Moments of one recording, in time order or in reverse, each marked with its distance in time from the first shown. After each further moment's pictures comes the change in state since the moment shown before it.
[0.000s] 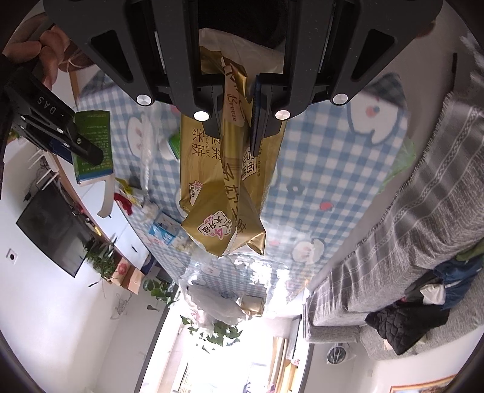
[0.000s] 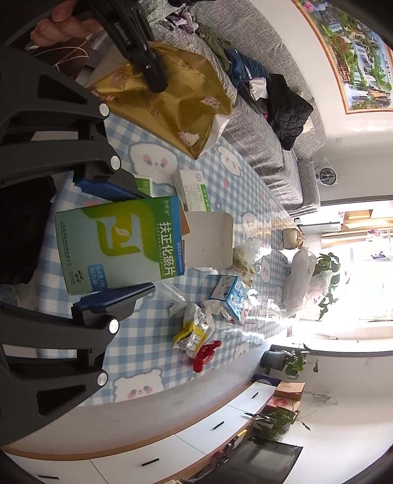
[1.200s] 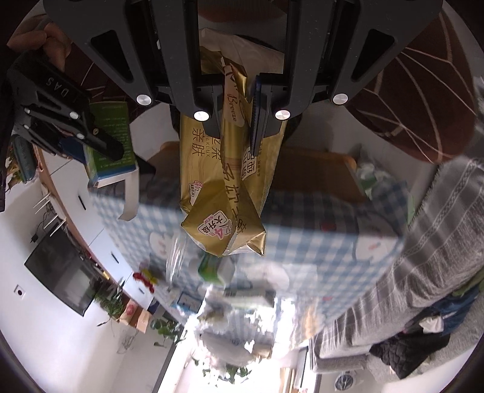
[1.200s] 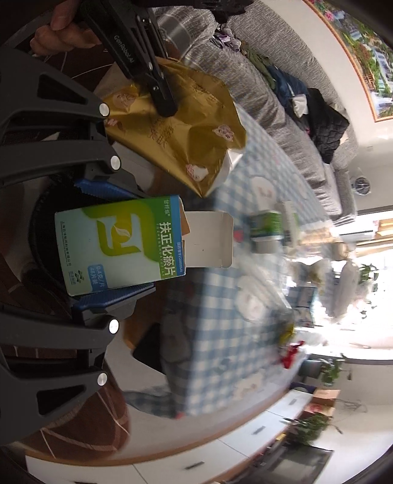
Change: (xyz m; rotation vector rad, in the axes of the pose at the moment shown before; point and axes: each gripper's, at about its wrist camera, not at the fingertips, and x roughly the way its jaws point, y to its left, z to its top) left arm -0.046 -0.027 -0.147 0.022 0.175 -0.003; right arm -0.060 0.025 -0.148 0.002 0.194 0.050
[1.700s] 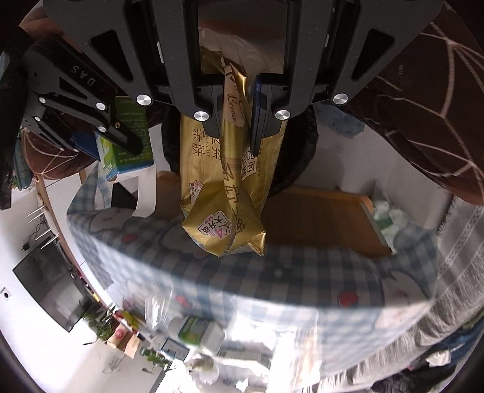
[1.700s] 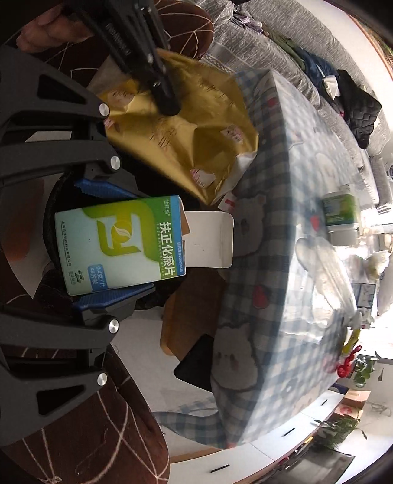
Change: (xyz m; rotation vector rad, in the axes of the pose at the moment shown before) left arm 0.068 0.008 -0.027 -0.047 0.167 -0.019; right arm 0.072 -0.002 -0.036 0.020 0.171 -0.049
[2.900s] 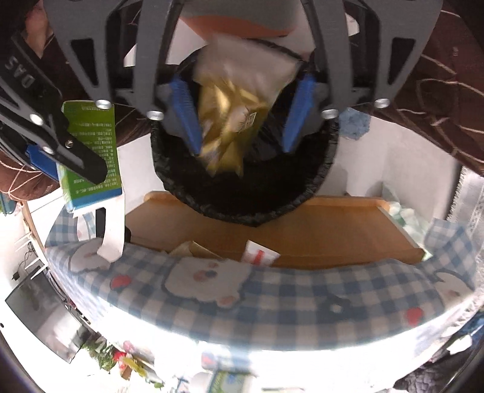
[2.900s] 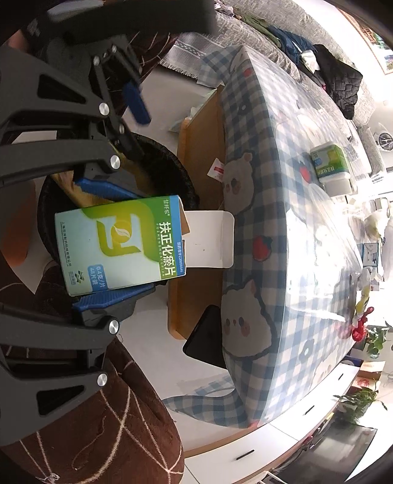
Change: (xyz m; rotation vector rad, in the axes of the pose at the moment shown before) left arm 0.057 -0.030 -0.004 0.085 0.069 0.063; right arm -0.001 -0.031 0.000 0.111 -0.007 -0.049
